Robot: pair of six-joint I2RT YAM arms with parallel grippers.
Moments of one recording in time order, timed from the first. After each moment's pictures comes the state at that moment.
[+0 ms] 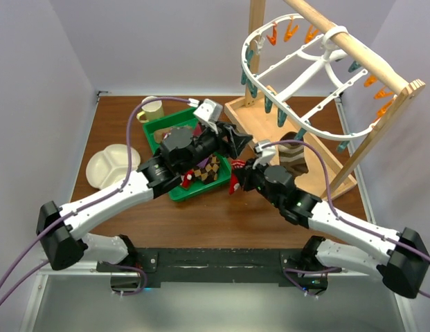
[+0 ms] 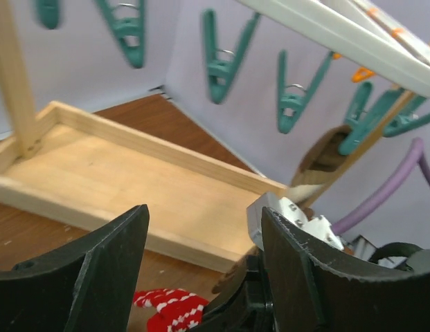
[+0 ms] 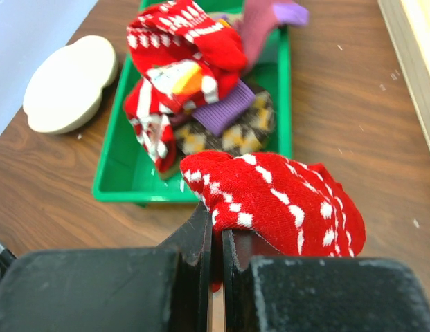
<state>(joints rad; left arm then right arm) -0.90 1.32 1.15 0.24 -0.03 -0.34 0.87 0.97 0.59 0.11 0.27 0.43</state>
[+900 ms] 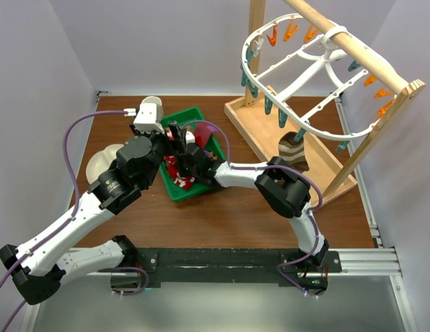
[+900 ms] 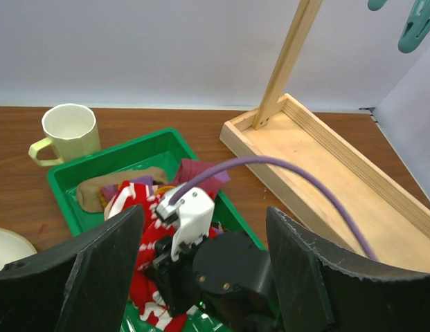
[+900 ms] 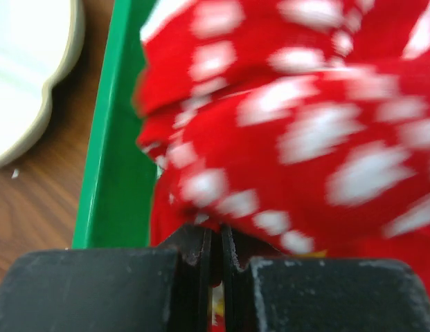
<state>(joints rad) -0.79 0.96 1.07 -0.21 -0.59 -0.28 0.94 2.12 1.43 0.14 0.20 0.40</state>
